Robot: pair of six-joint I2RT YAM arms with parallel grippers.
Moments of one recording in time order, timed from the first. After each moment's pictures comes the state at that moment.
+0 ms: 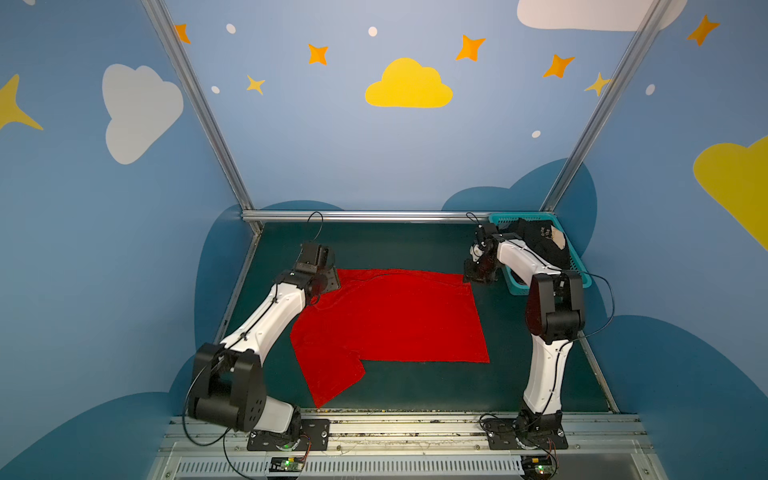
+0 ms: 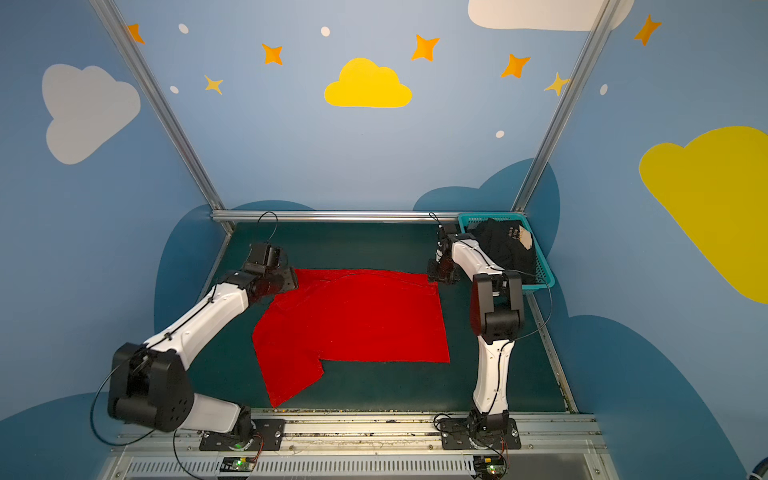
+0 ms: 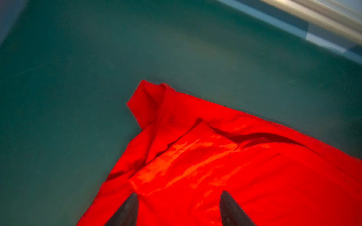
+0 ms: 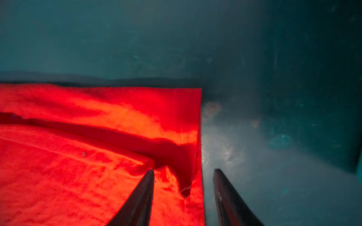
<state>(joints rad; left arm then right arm) -0.21 1.52 1.16 -0.55 -0.12 -0.46 0.20 2.10 1.71 -0.94 -0.09 0.20</state>
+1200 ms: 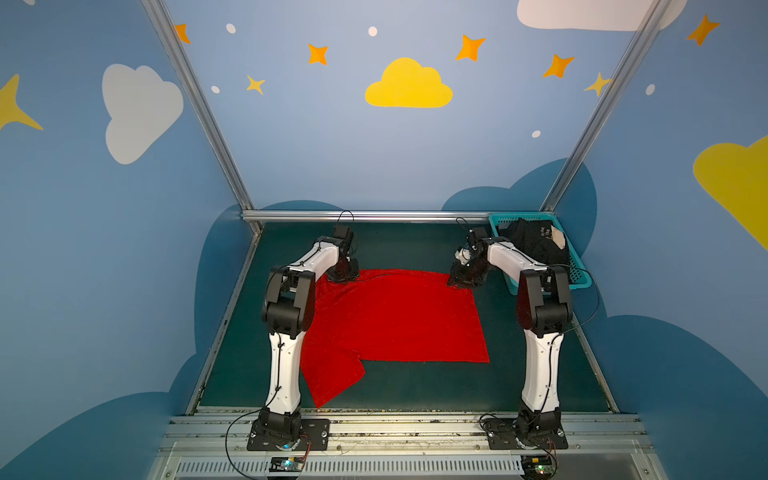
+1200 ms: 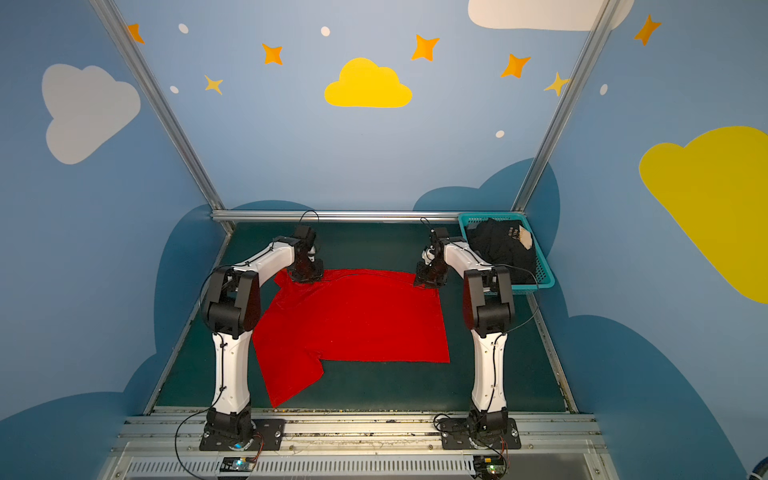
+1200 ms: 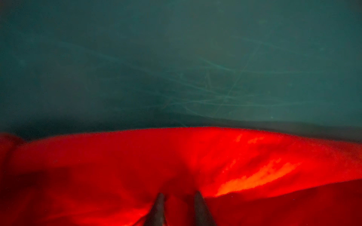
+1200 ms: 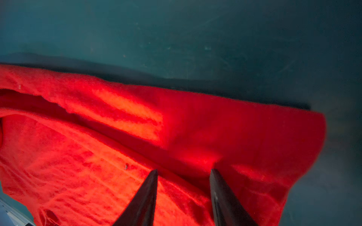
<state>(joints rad) -0.21 2.23 1.75 -0.82 0.05 -0.36 0.22 2.20 1.73 -0.89 -0.32 0.20</state>
